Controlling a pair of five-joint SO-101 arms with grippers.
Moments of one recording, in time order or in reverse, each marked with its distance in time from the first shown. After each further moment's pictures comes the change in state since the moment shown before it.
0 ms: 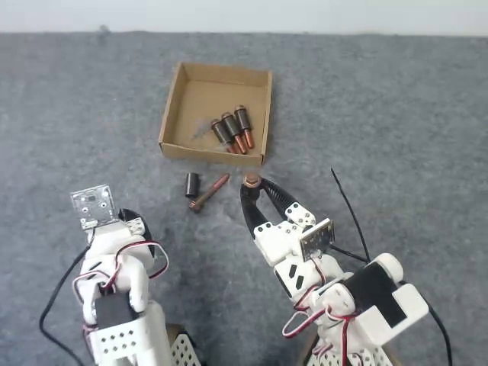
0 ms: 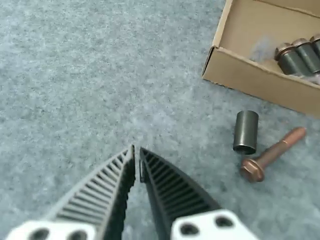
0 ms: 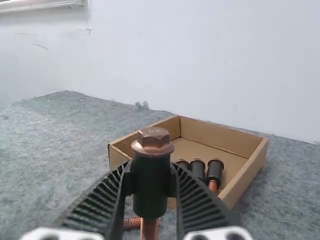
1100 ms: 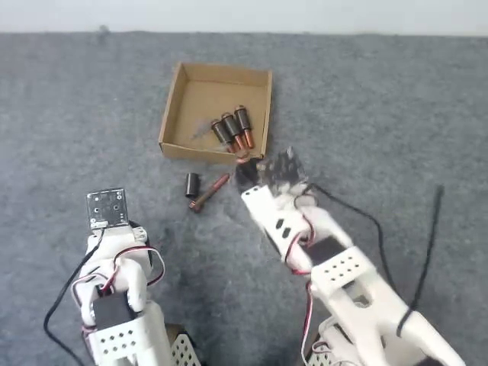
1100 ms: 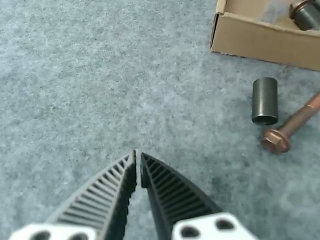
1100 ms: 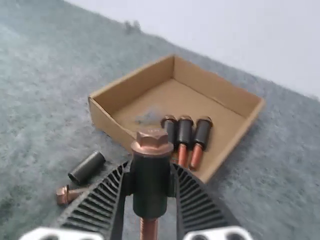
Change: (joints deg) left arm -1.6 0.0 0.0 5.3 -9.2; right arm 3.2 -41.3 -26.7 95.7 6.4
